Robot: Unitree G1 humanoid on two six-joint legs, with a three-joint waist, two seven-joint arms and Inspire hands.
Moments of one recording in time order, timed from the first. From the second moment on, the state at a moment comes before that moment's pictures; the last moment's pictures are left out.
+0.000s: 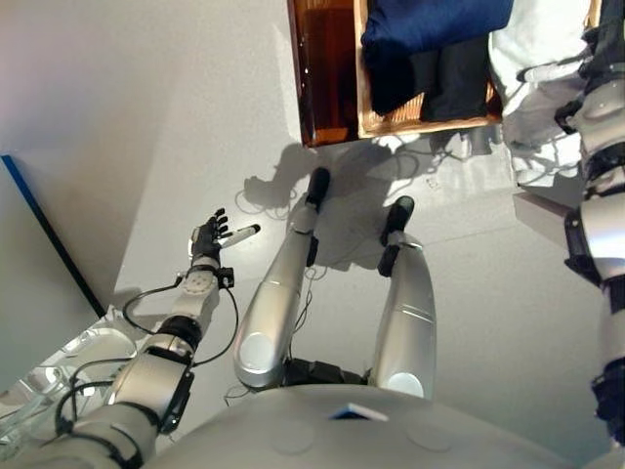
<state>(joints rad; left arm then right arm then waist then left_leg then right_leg) -0.27 0.25 -0.25 0.99 -0.39 -0.16 0.22 -1.22 -0.74 0.44 1.52 0.13 0.00 -0.17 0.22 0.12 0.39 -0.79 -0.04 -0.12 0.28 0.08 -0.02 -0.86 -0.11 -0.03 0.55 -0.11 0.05</state>
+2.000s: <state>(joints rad) -0.15 0.19 -0.26 0.95 -0.41 -0.23 0.29 -1.16 -0.77 -0.19 1.13 0.98 -0.43 -0.66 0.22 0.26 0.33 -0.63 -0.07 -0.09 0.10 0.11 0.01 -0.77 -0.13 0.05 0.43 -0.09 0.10</state>
